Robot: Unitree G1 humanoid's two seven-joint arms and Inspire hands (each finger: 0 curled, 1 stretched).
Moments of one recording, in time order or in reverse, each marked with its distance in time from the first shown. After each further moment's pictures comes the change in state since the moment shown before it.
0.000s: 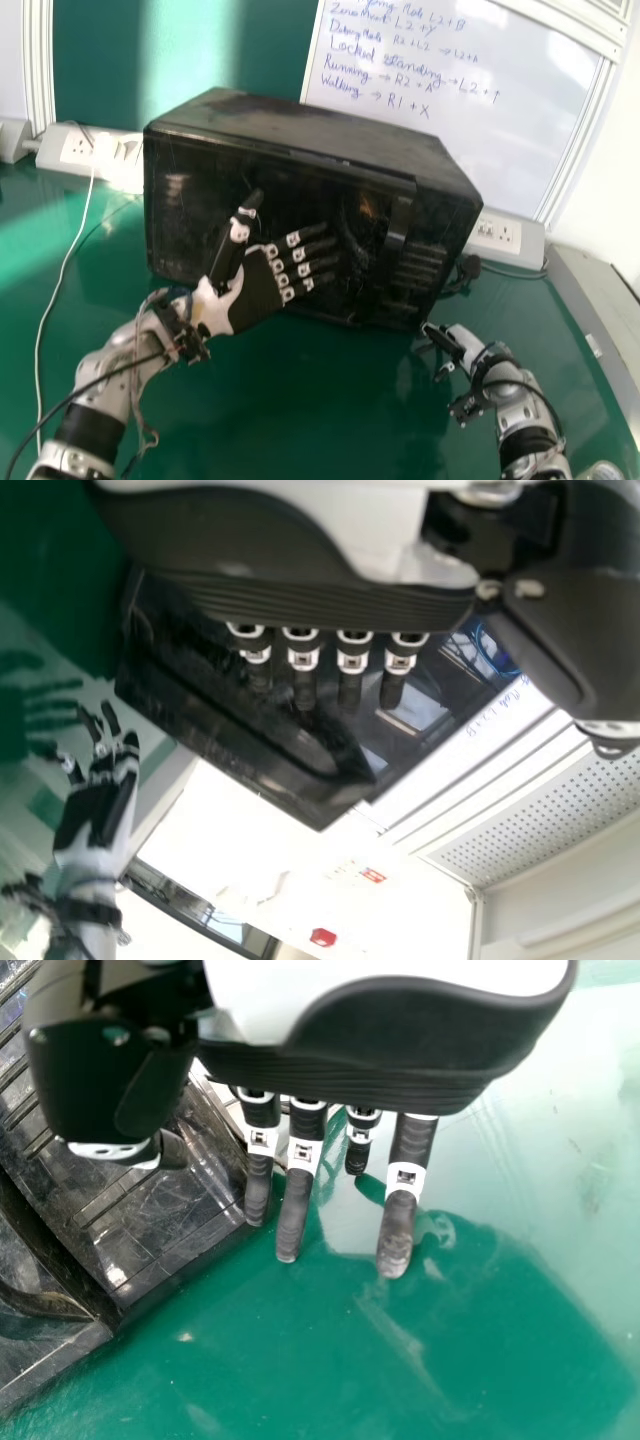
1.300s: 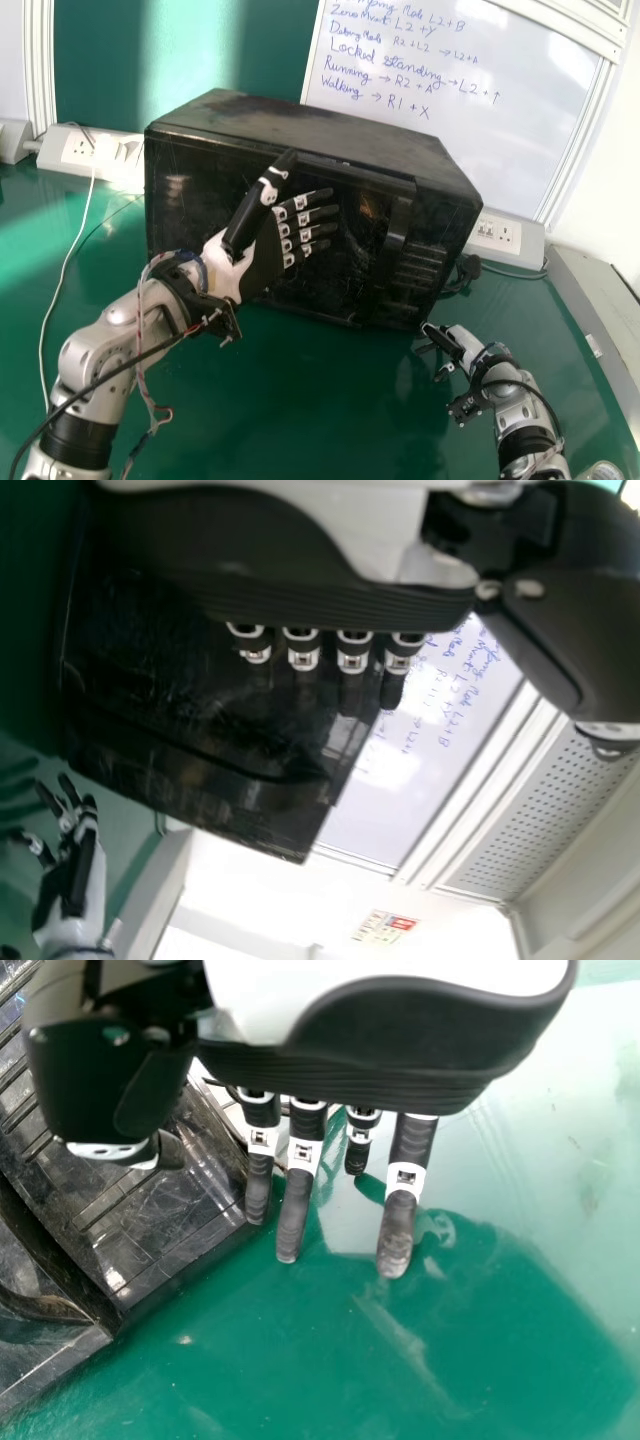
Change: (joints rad) left arm -0.047 0.044 -0.140 -0.273 0.125 0.126 0.336; right arm -0.002 0.006 -0.004 0.002 0.001 0.010 -0.007
